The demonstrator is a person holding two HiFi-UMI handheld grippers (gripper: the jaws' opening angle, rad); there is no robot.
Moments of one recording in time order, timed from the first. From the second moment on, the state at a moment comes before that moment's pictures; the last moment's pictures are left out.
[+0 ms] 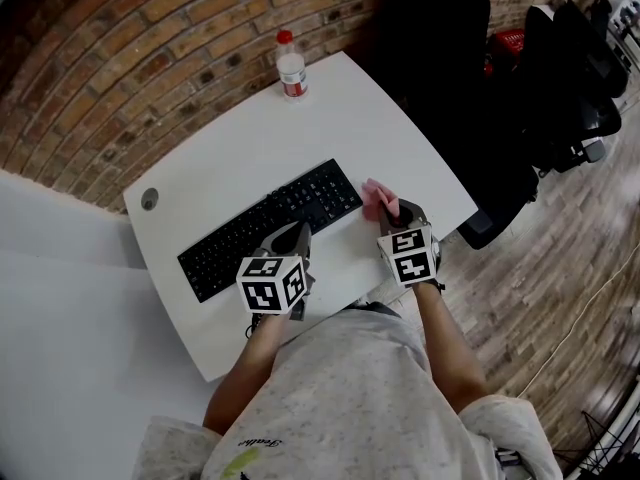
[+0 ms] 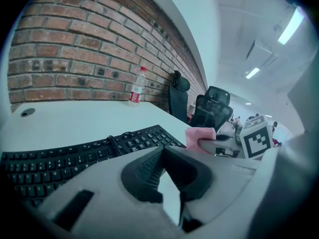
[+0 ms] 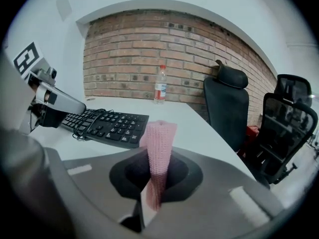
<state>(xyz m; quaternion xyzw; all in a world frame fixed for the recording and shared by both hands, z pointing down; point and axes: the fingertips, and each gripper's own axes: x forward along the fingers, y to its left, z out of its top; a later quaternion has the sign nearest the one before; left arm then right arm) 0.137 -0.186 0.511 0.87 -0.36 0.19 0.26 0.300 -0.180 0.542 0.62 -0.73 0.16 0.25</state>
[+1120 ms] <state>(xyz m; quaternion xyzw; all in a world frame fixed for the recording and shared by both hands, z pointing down) 0.104 -0.193 0.509 0.85 -0.42 0.17 0.27 0.276 -0.216 0.535 0.59 -0.76 0.18 0.21</state>
